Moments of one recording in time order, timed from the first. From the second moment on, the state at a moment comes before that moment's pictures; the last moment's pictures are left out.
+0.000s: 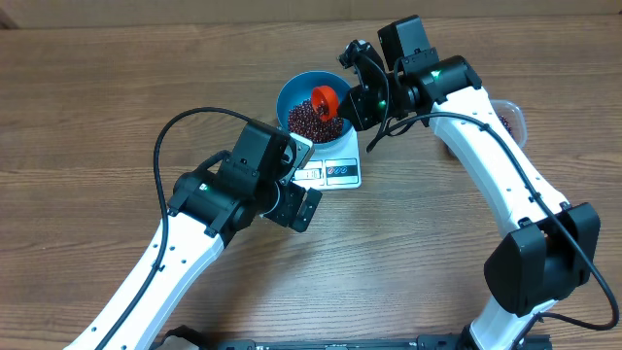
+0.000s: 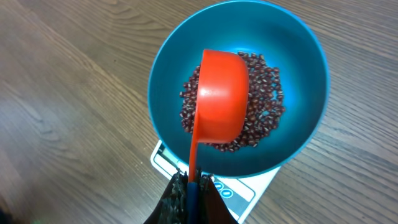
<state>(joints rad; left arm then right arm) -0.52 1.32 1.18 -0.95 0.11 -0.05 0.36 1.88 1.73 -0.91 -0.41 -0.07</state>
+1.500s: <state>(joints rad) -0.52 1.32 1.18 -0.95 0.11 -0.05 0.47 1.88 1.73 -0.90 -0.10 -0.06</state>
